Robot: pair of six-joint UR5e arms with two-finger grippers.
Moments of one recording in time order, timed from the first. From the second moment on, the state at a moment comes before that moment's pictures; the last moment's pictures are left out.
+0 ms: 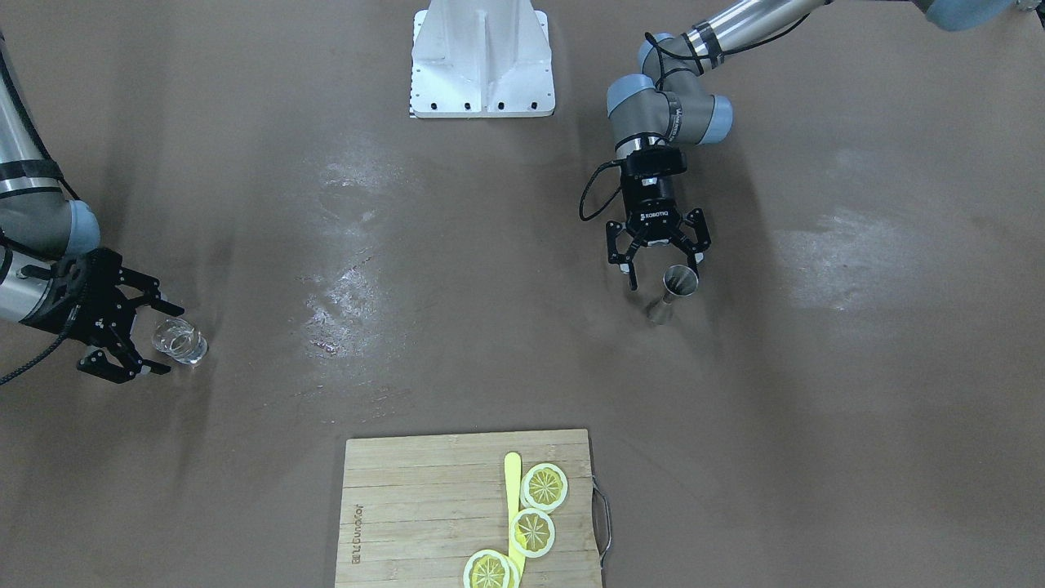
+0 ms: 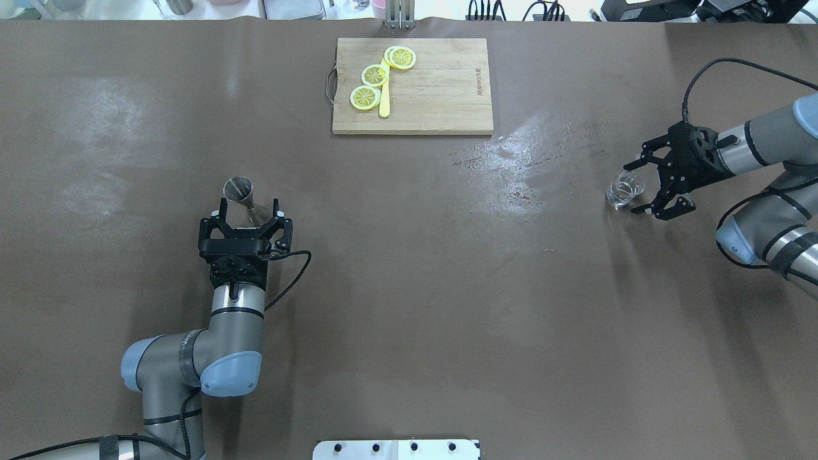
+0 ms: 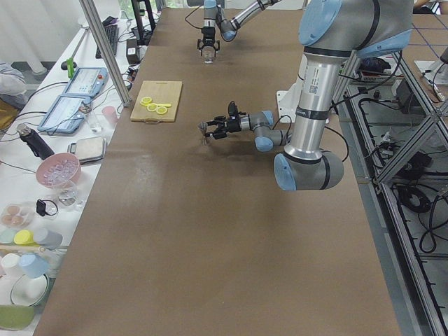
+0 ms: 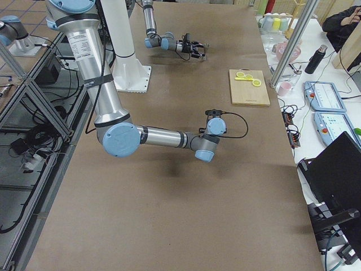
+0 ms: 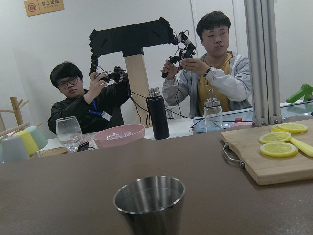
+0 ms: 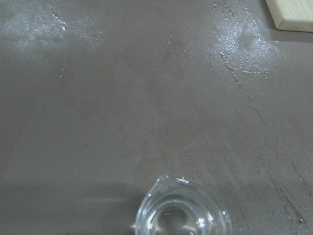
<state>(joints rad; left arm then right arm) -0.24 -1.93 -1.44 -2.30 -0.35 -1.23 1.01 -1.25 1.05 -0.23 2.47 -0.40</state>
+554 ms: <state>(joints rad) -0.26 -1.96 -1.39 -2.30 -0.37 -1.31 1.01 -1.23 1.03 -0.23 2.51 -0.40</state>
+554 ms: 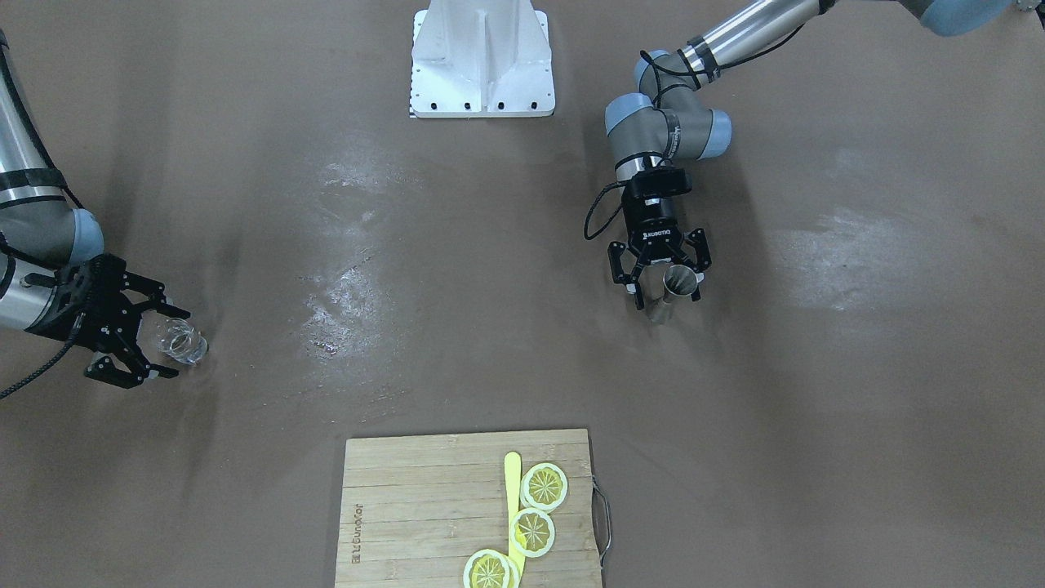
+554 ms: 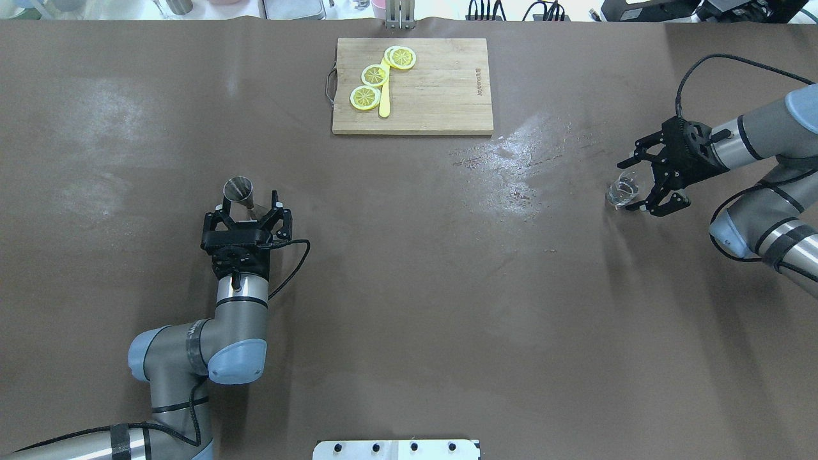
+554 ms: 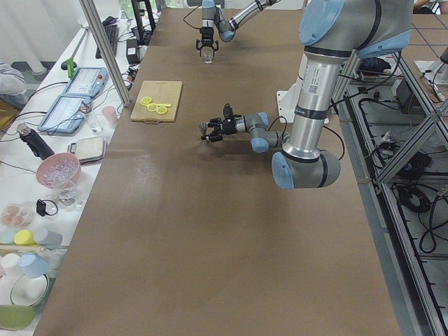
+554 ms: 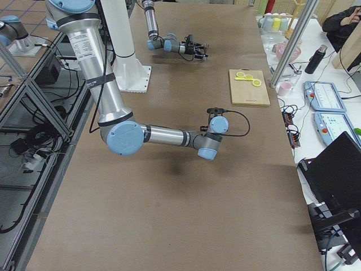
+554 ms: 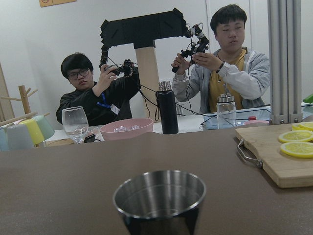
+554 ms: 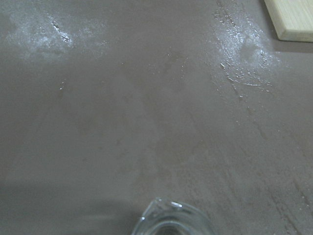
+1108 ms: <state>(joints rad) -0.25 -1.96 -1.38 -2.20 -0.37 -1.41 1.00 -1.23 1.02 -0.19 2.52 -0.40</state>
